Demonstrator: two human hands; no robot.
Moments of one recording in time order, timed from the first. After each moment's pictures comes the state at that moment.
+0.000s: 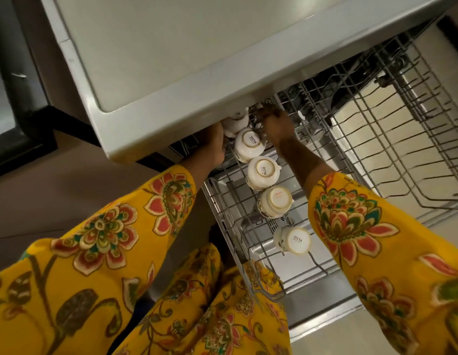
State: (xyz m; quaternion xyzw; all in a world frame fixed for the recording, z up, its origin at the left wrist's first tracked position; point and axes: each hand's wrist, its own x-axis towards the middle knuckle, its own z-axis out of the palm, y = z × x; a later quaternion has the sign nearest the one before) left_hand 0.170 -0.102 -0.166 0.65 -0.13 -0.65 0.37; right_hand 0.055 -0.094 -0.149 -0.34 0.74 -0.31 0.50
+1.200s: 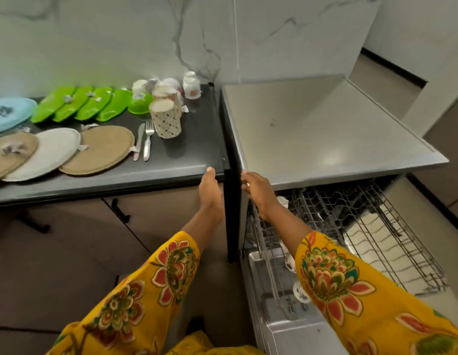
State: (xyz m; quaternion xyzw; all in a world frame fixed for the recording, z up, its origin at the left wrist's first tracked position) left_hand 0.301 0.077 0.094 0.58 -0.18 -0.53 0.59; right_hand 0.203 0.045 0.082 -0.50 0.55 -0.35 0.58
